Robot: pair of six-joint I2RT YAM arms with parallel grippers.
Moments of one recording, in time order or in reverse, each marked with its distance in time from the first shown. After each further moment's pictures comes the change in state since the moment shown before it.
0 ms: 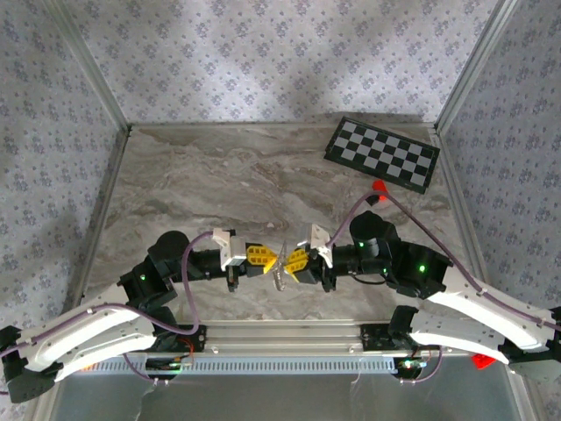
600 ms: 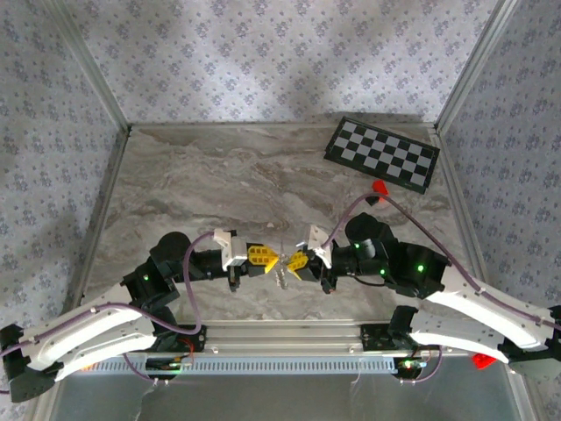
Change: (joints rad) left arm 0.000 0.008 -0.026 0.048 0.000 -0.007; right arm 0.006 0.011 0.000 -0.074 0.076 -0.016
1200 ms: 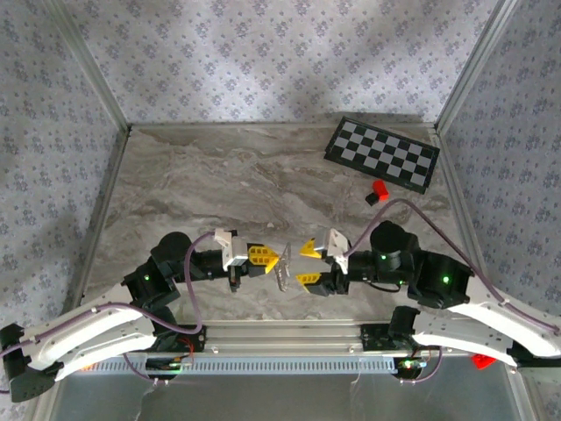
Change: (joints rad) left arm 0.000 0.004 -0.003 0.003 0.001 -0.005; right arm 0.055 -0.132 0.001 0.018 0.102 -0.013
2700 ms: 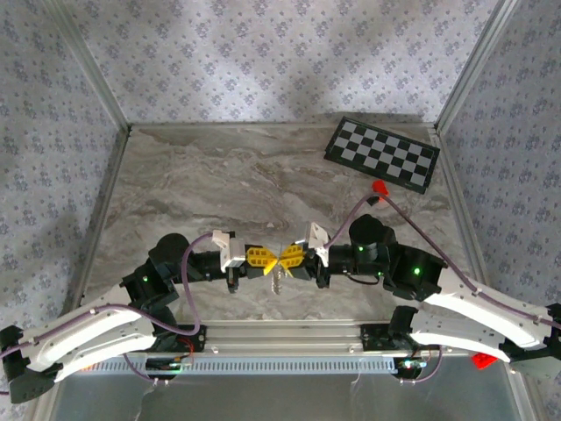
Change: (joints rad) left arm 0.000 -0.018 -0.010 0.005 0.014 -0.008; right arm -0.034 0.120 -0.049 0.189 -0.097 0.030
